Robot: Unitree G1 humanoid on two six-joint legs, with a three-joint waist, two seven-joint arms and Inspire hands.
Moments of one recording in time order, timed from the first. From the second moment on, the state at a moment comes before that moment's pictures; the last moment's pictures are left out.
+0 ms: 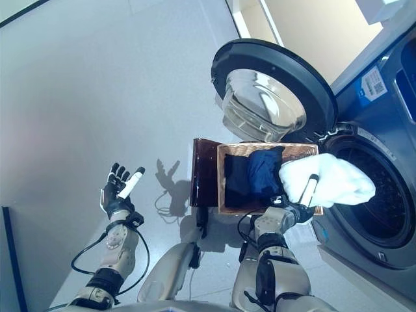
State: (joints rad) left arm -0.12 0.12 -0.10 0.64 -0.58 -0.47 0.35; right arm -0.49 -0.06 -0.32 0.98 1.30 -0.64 -0.38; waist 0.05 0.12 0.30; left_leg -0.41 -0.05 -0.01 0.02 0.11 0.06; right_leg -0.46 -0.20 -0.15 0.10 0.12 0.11
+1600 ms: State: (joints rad) left arm -0.19 0.17 -0.08 0.66 -0.61 -0.47 0.30; right arm -0.72 -0.30 -0.16 1.18 1.13 -0.50 -0.34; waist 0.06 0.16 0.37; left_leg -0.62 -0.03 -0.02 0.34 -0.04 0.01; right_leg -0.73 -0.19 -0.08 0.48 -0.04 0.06
